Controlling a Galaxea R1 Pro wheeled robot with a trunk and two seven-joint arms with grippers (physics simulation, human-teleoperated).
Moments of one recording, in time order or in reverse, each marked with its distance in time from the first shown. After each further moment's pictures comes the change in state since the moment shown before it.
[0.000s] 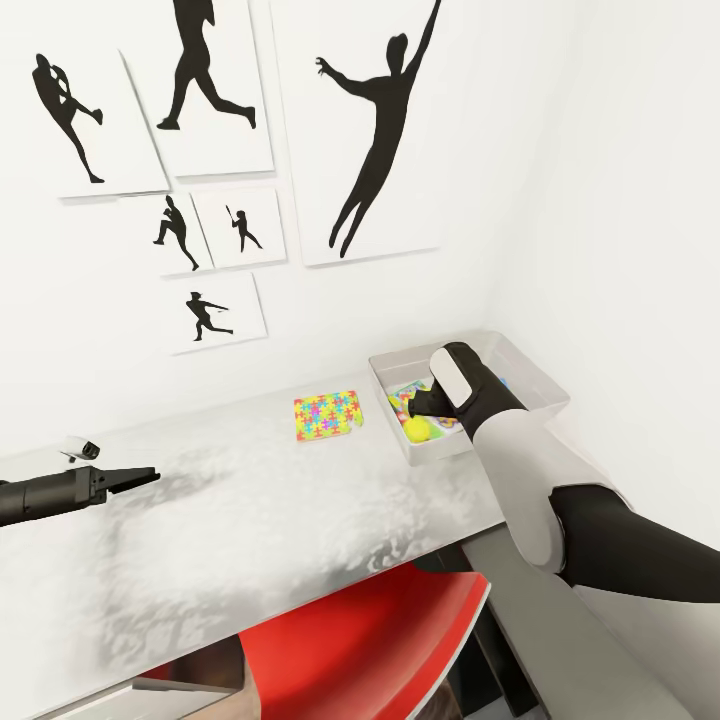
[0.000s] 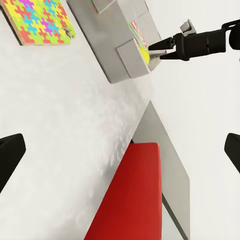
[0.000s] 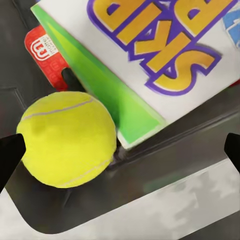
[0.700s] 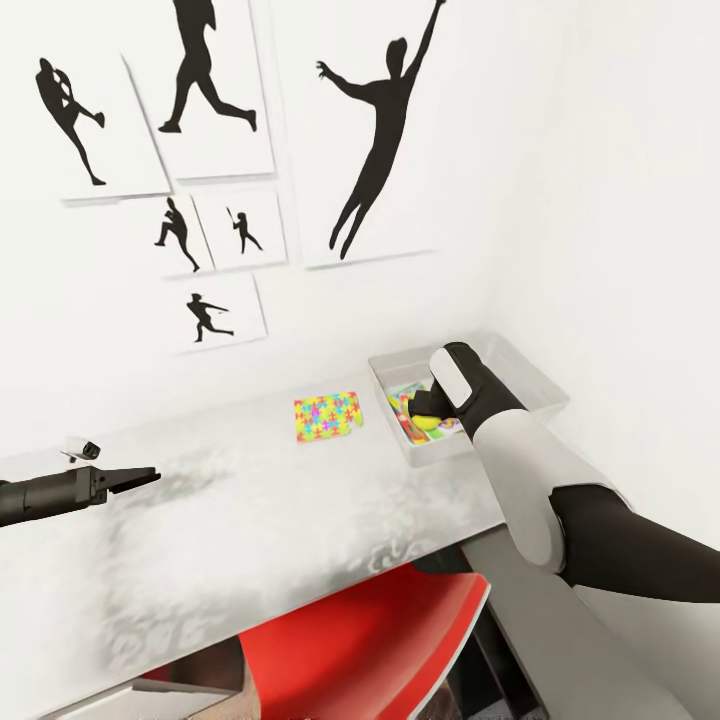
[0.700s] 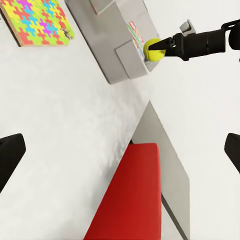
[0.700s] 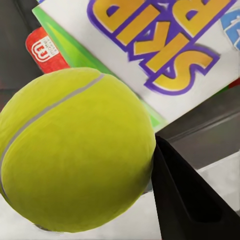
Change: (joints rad) left arm 0.000 -0.002 0.000 0.000 0.000 0.000 0.000; right arm 0.000 0.000 0.000 0.001 0.001 0.000 0.004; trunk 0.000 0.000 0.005
